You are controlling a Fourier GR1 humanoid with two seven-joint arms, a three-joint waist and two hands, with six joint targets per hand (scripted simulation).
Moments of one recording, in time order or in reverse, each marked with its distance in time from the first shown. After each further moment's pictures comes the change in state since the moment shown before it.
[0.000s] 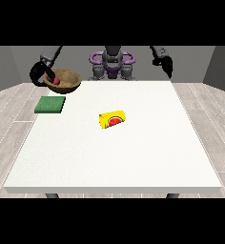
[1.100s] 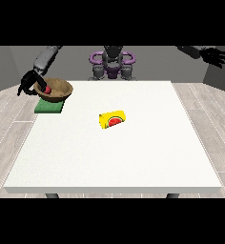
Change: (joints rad) left arm -0.065 0.461 0.407 0.232 0.302 -0.391 -0.153; right arm 0.008 -0.105 -0.137 0.005 -0.059 0.023 -0.166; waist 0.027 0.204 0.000
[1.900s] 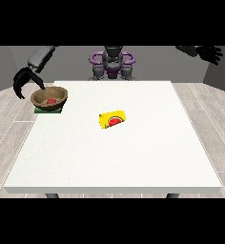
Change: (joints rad) left arm -0.016 -0.042 -0.065 -0.104 0.005 0.029 0.085; right arm -0.084 -0.078 -0.041 0.165 -0.006 0.021 0.043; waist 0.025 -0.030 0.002
